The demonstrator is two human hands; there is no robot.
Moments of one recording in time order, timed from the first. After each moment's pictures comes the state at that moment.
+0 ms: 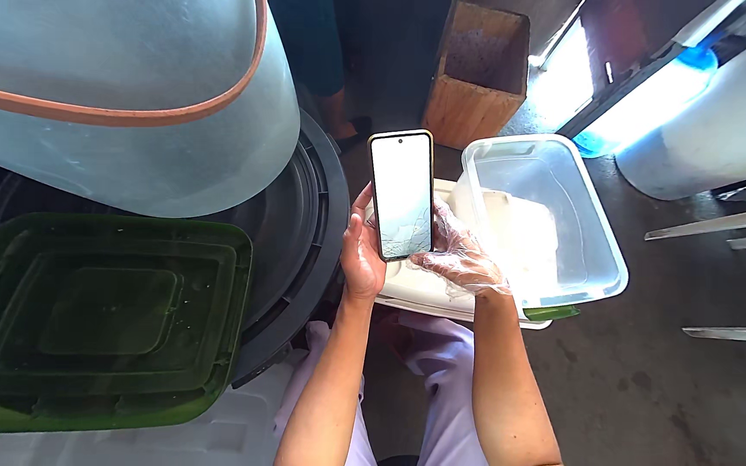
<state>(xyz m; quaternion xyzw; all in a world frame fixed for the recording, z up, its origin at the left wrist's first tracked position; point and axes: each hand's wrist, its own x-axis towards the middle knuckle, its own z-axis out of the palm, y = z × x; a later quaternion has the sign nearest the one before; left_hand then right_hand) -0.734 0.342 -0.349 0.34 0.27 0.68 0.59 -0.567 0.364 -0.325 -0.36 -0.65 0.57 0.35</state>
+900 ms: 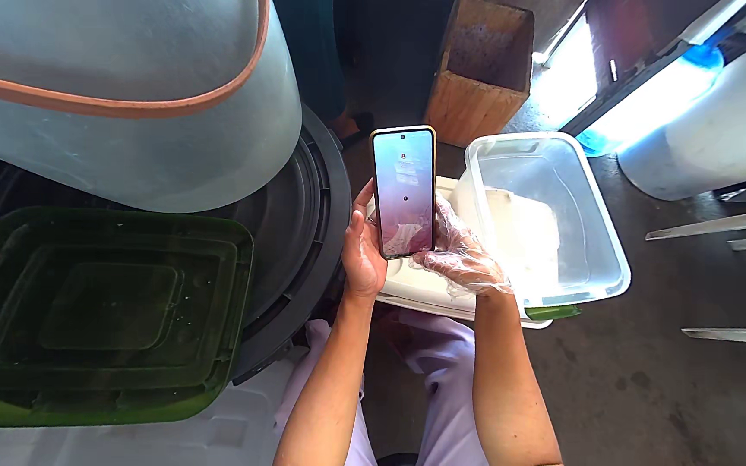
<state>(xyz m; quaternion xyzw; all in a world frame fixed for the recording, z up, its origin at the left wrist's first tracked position) -0.734 0.340 -0.349 0.35 0.27 0.68 0.58 -0.568 0.362 -0.325 -0.37 -0.66 0.56 0.34</state>
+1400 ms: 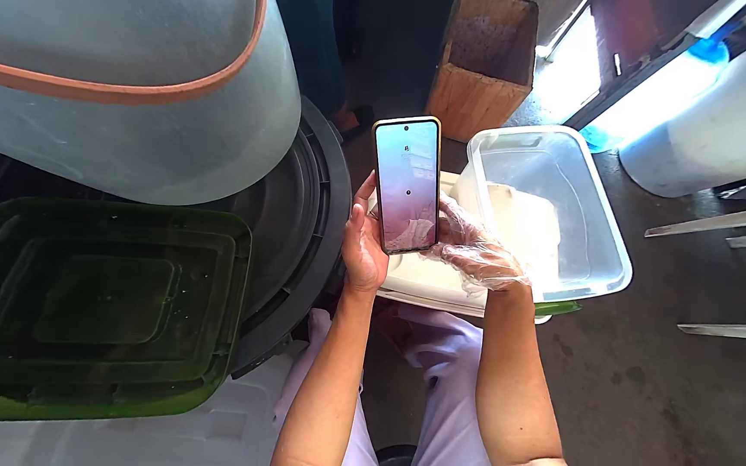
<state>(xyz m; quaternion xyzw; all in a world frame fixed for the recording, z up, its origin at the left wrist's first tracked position) -0.734 0.339 -0.346 0.34 0.27 0.67 0.60 -0.552 0.365 -0.320 -0.32 -0.62 0.64 0.32</state>
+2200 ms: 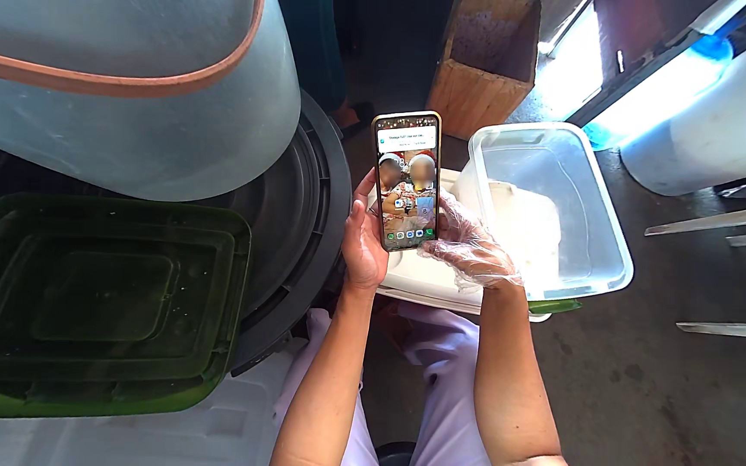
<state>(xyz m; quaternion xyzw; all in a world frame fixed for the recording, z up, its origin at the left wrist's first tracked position) -0.734 0.343 -0.351 0.32 0.26 0.68 0.60 -0.560 0.368 -0.328 -0.33 -0.63 0.61 0.34</state>
